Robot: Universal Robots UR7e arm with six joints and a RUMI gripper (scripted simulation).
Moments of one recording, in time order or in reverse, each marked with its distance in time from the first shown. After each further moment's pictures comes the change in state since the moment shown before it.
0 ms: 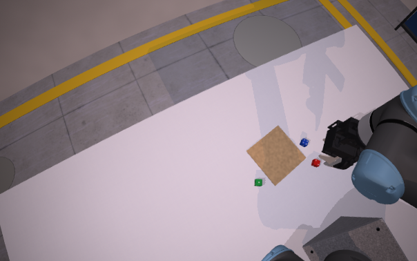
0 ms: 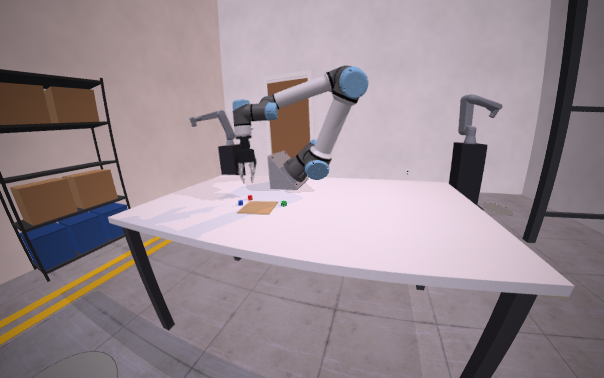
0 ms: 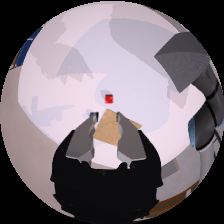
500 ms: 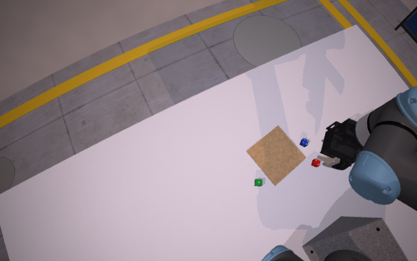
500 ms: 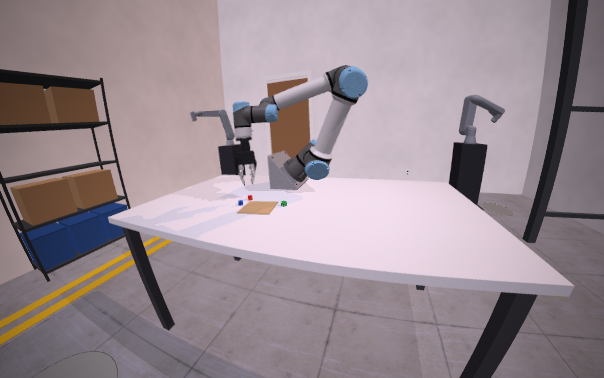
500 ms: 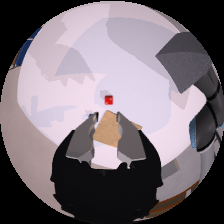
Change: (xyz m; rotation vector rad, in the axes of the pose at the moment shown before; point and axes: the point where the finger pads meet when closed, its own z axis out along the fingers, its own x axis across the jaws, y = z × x) arm 0.000 0.000 0.008 0.000 0.001 0.000
